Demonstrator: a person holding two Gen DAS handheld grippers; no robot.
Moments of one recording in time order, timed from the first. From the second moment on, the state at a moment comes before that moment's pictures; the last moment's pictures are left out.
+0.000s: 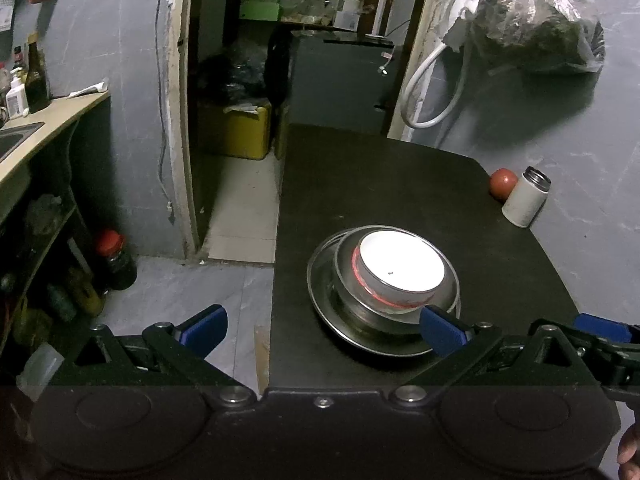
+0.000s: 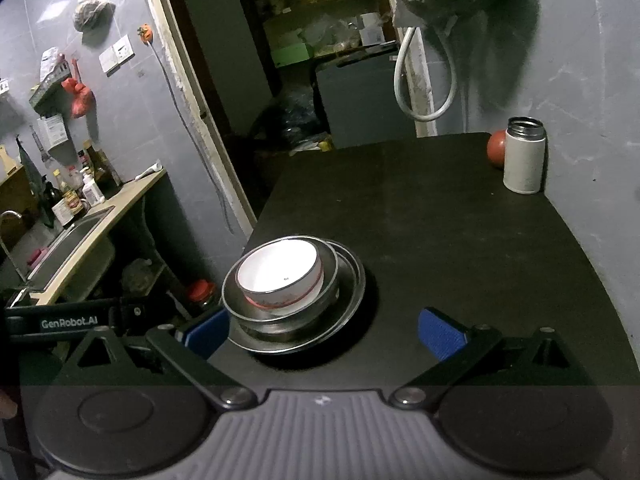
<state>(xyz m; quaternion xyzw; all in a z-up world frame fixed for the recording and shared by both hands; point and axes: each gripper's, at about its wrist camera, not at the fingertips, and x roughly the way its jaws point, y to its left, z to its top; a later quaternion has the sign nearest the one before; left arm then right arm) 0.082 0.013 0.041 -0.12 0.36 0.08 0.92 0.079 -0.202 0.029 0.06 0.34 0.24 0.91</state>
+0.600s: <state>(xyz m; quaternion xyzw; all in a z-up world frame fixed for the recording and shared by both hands) 0.046 0.030 0.041 -0.09 0.36 0.05 0.93 0.031 -0.187 0.028 0.07 0.33 0.21 0.92</state>
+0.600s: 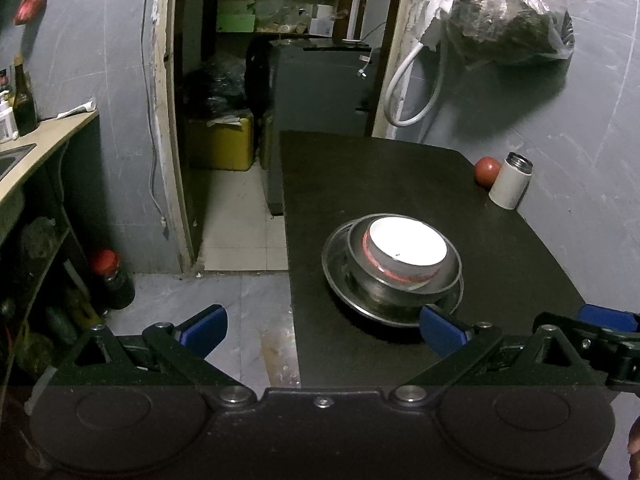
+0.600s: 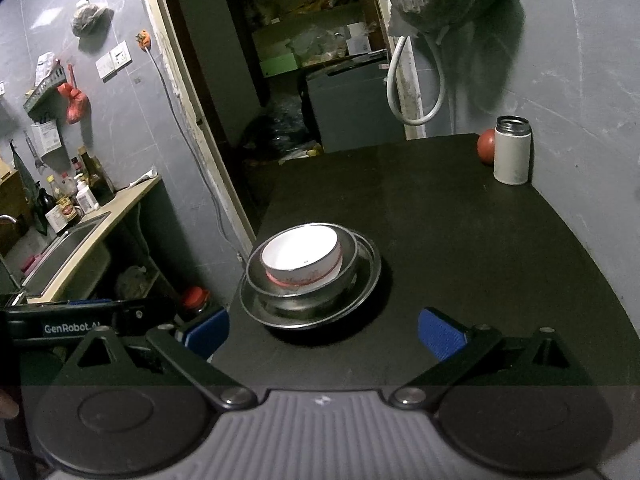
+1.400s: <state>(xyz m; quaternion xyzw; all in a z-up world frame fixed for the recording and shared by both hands) 0.004 0.034 0.017 -0.08 0.38 0.04 0.92 -0.012 -0.189 0.007 0.06 0.36 0.19 0.91</state>
